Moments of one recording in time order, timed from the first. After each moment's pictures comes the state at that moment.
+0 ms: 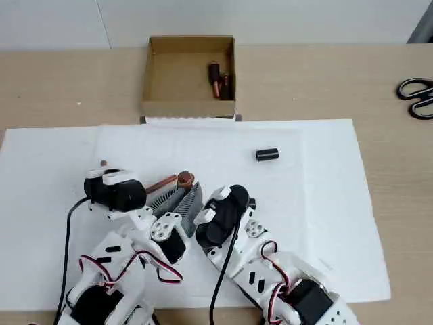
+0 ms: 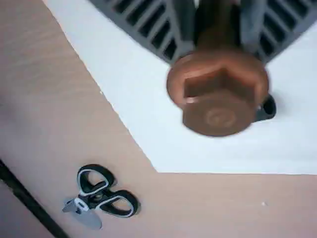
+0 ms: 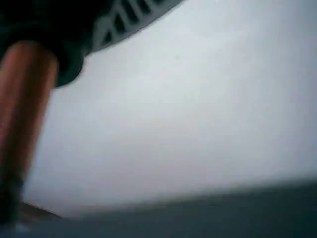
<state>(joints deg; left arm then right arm) 29.7 -103.1 79.3 50.2 34.1 -46.9 -95.7 79.2 57.3 1.2</state>
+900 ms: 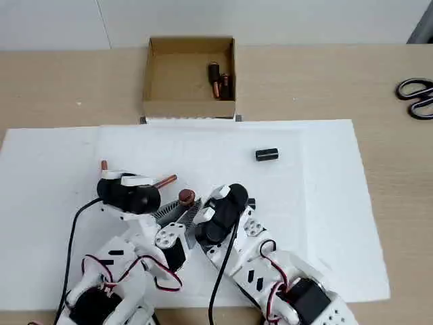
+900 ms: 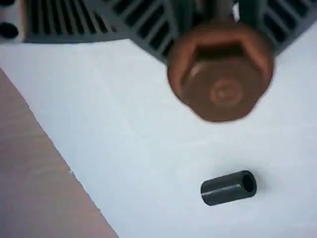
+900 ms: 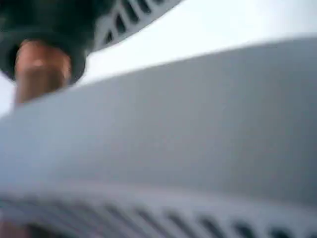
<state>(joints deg) 30.7 -103.4 78.0 61.1 31.1 -45.6 -95.6 79.4 55.2 1.2</state>
